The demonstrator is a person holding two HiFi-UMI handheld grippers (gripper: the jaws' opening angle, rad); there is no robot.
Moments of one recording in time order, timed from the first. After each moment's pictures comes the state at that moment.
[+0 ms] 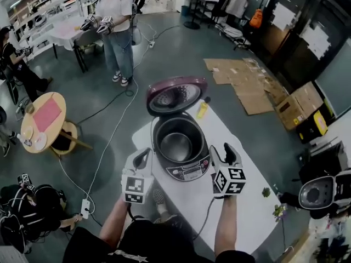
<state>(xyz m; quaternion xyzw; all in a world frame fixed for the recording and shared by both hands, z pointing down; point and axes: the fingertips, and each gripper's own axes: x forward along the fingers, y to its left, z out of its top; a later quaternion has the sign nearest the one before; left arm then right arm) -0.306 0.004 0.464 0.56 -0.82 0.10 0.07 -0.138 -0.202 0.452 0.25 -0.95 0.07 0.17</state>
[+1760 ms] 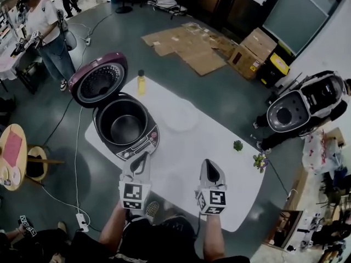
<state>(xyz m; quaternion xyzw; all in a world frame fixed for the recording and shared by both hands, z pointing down) -0.090 -0.073 0.491 0.71 -0.69 0.10 0.08 0.125 -0.142 0.494 0.45 -0.88 0.06 0.14</state>
